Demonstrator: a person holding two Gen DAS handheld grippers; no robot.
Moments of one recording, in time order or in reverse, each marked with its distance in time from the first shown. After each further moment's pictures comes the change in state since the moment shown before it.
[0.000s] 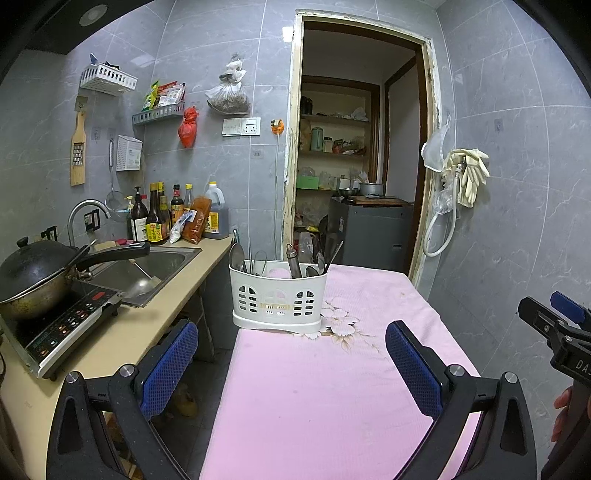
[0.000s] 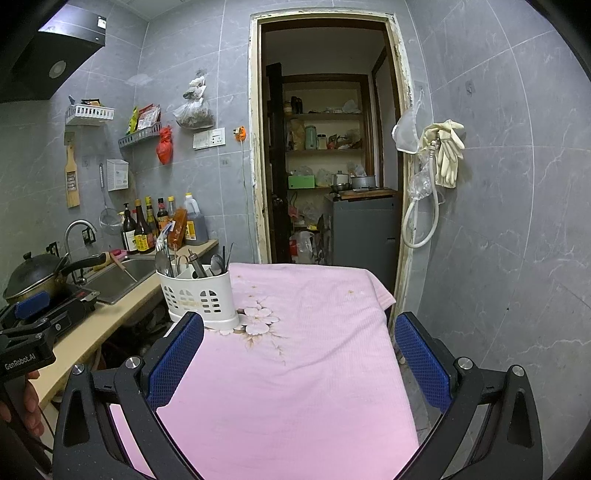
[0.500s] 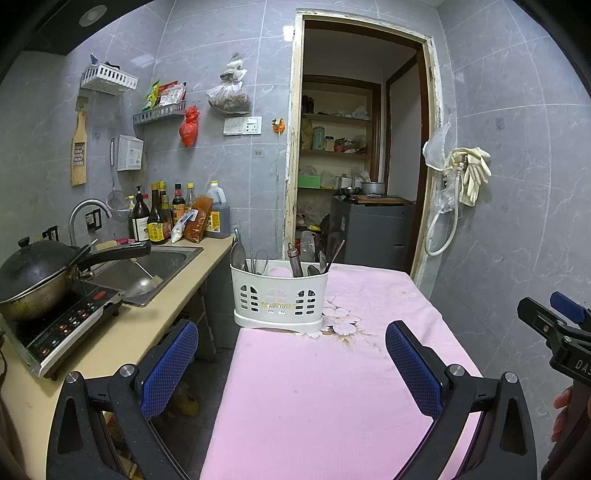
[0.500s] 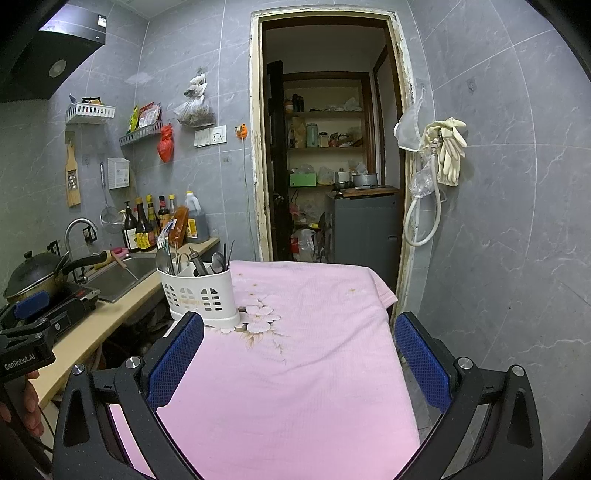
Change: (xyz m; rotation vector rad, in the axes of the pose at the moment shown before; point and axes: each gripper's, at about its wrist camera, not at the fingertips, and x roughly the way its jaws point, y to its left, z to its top) left arm 0.001 0.004 -0.002 -0.001 0.005 0.003; right arm 0.003 0.003 -0.001 0.001 0.006 0.002
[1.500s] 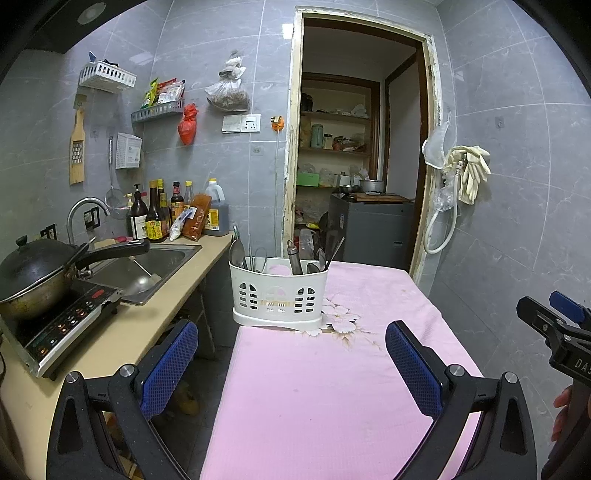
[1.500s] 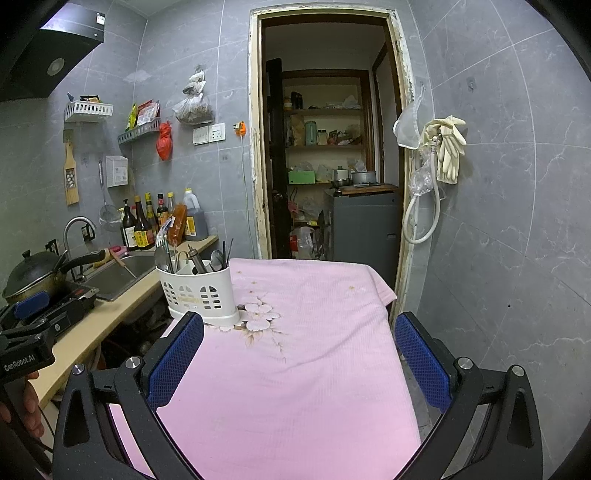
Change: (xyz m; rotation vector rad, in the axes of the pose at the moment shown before) left arm 0.001 0.009 0.000 0.007 0.009 -0.009; right arm 0.003 0.003 -0.003 0.001 0.010 -0.003
